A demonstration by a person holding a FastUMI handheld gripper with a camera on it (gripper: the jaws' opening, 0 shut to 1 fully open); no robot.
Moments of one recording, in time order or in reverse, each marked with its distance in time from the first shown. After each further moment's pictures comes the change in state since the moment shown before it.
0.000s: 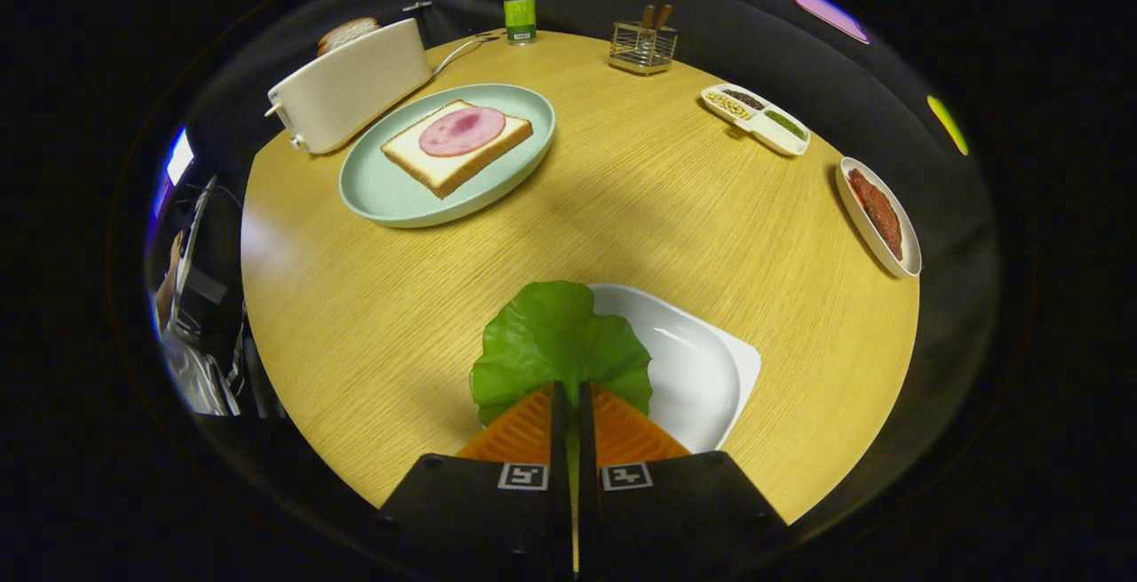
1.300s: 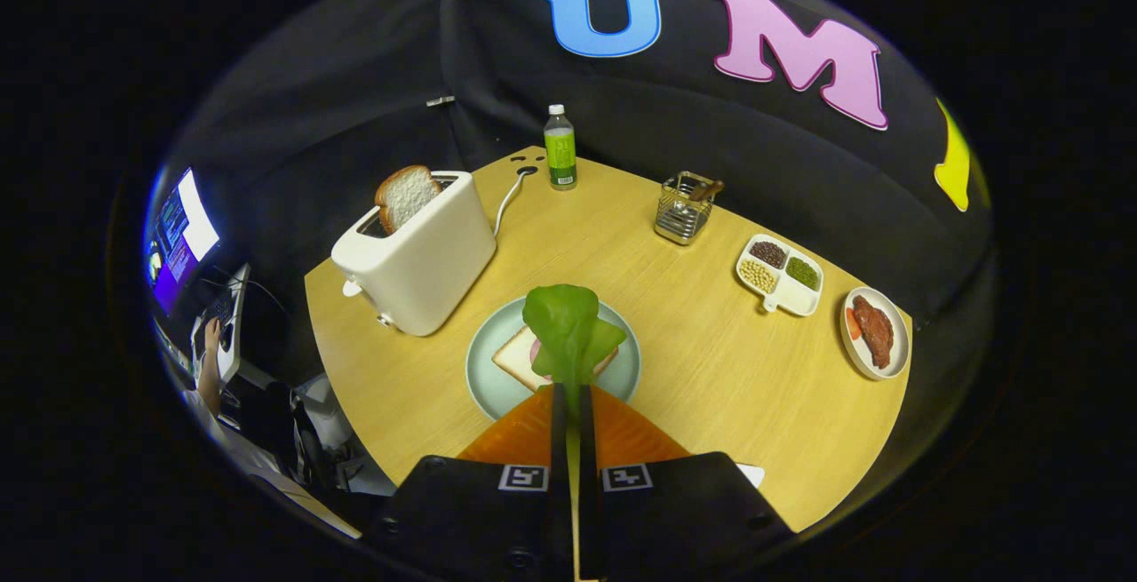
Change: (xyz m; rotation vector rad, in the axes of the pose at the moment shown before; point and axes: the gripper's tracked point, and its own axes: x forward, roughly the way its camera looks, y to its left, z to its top) arm -0.081 0.100 0.199 0.037 -0.314 0.081
